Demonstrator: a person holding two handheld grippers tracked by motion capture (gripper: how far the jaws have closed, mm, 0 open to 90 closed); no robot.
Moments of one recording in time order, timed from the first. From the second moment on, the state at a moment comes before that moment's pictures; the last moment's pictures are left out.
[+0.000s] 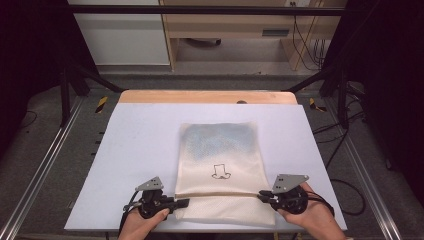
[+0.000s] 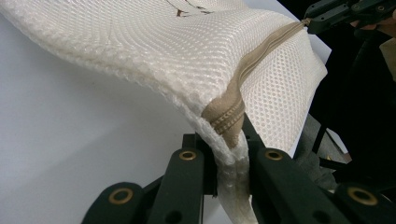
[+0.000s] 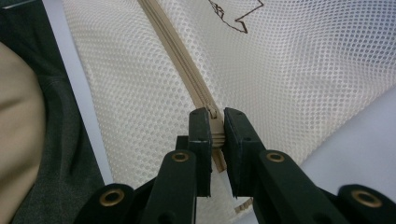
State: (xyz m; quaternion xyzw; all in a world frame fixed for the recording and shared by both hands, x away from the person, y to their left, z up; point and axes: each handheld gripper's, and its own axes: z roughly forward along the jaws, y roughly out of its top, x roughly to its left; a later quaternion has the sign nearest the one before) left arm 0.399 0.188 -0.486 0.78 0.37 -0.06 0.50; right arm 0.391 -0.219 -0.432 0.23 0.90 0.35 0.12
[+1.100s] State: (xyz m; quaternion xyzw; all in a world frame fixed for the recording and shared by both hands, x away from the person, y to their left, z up) left arm 0.400 0.189 -0.485 0.78 0.37 -0.05 0.50; right arm 0.388 -0.231 -0.433 0.24 0.90 0.35 0.12
